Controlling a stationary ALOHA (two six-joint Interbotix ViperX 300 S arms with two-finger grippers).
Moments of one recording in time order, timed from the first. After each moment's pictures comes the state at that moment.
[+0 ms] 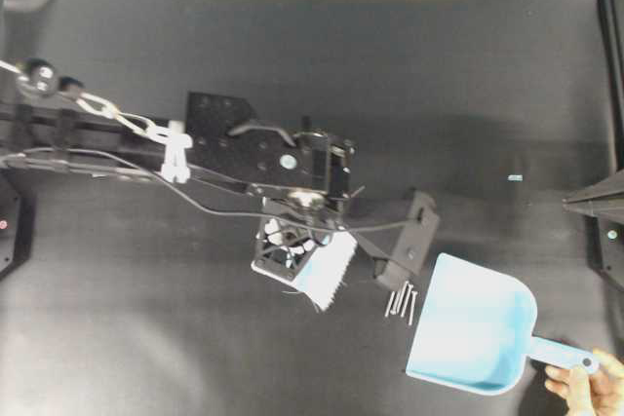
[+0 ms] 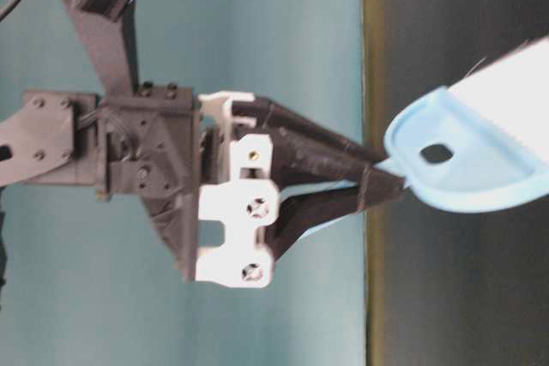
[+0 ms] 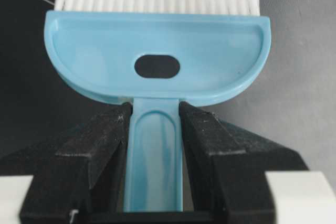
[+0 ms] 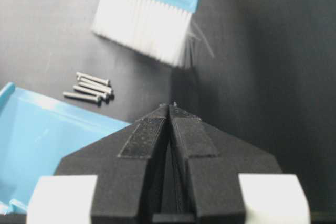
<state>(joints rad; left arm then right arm) -0.04 0.41 -0.24 0.06 1.35 0.37 0.07 -1.50 1.33 0.00 0.51 -0.03</state>
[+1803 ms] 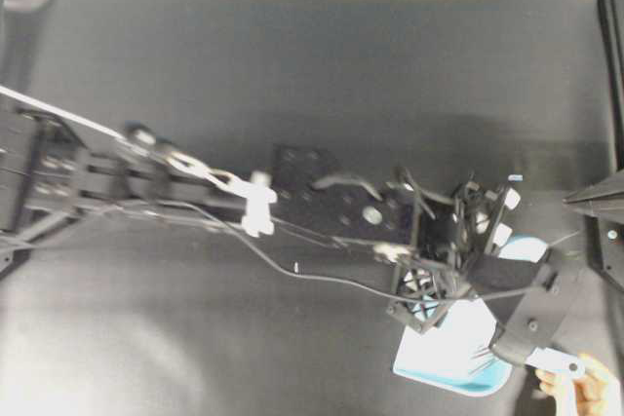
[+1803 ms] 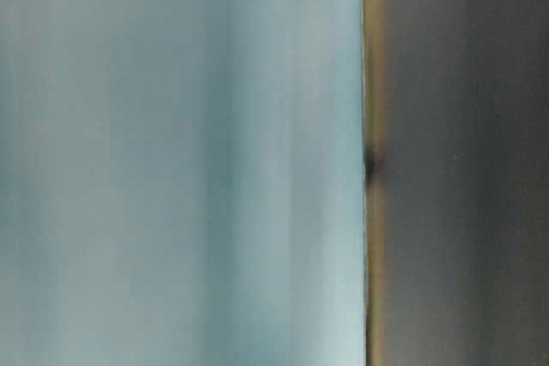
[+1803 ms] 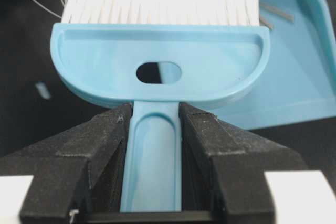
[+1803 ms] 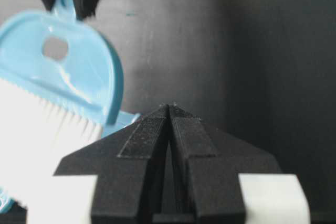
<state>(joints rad) -0.11 0.61 -0.69 0.05 0.96 0.48 0.07 -1.50 1.33 0.00 0.51 -0.04</state>
